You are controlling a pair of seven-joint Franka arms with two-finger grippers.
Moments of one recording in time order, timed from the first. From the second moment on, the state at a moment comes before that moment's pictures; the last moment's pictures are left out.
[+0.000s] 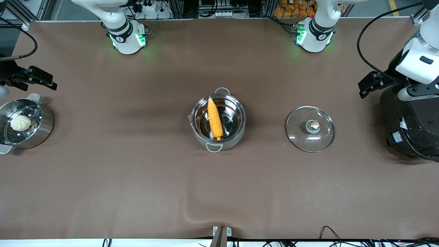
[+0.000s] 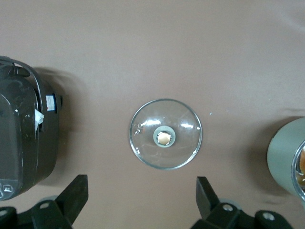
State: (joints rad) left arm -0.12 0.03 -0.06 -1.51 0.07 1.57 -0.25; right arm -0.02 -0.01 -0.03 -1.58 0.04 1.49 -0.04
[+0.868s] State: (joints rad) left arm -0.07 0.03 -0.05 -1.51 0.03 1.50 -0.08; right arm -0.02 -0.01 -0.03 -1.58 0.04 1.49 -0.04
